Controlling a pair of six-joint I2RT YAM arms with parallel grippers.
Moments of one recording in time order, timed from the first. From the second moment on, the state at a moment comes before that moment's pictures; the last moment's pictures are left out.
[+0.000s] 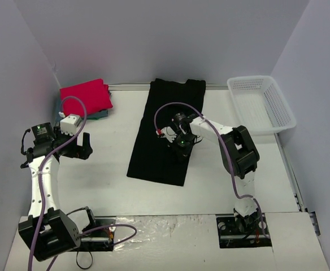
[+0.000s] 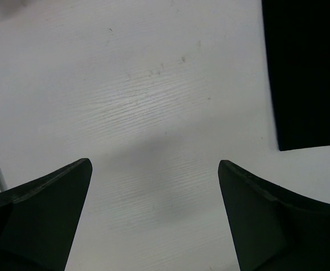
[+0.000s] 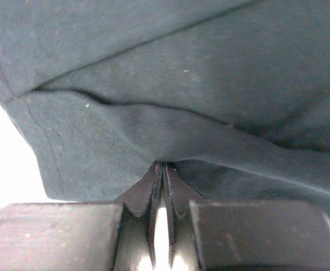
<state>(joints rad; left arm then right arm) 0.37 1.08 0.96 -0.74 0.52 0.44 0.56 2.07 1.46 -0.87 -0.37 -0.49</state>
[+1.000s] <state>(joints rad) 0.27 1.10 0.96 -0.76 0.55 0.46 0.39 2.07 1.48 -0.87 -0.36 -0.52</state>
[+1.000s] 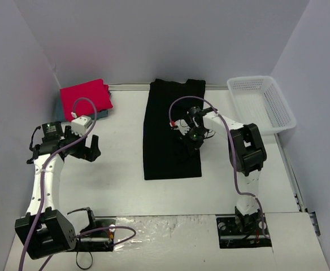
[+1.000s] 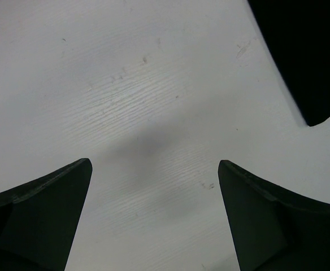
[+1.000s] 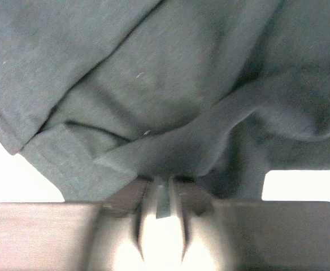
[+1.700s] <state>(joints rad) -0.40 1.20 1.11 -0.86 0.26 0.61 0.14 1.65 1.19 -1.03 -0.58 -0.71</state>
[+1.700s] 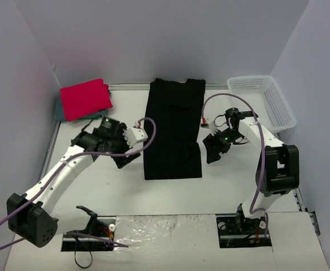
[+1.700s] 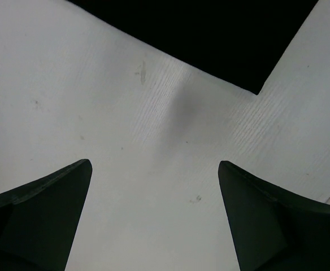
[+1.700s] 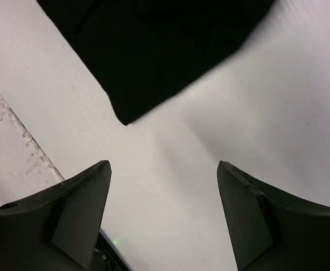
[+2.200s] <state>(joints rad) -0.84 1.28 0.91 -0.68 -0.04 0.67 -0.05 1.68 1.16 -0.94 -0.62 -0.64</state>
